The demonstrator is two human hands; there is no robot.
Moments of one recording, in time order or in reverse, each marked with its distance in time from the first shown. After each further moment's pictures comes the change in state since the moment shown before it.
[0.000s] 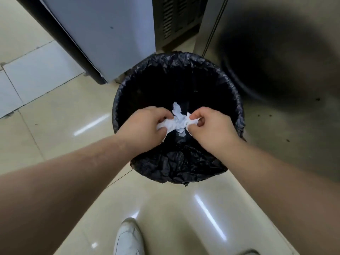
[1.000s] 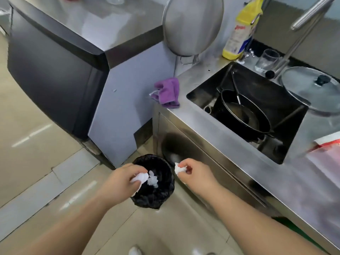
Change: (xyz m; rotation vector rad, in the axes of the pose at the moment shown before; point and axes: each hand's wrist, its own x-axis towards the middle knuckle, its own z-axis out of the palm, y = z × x) left_hand -0.224 0.289 -0.352 -0.037 -0.044 0.138; right_hand -0.322 -0.210 -0.344 0.132 0.116 -0.002
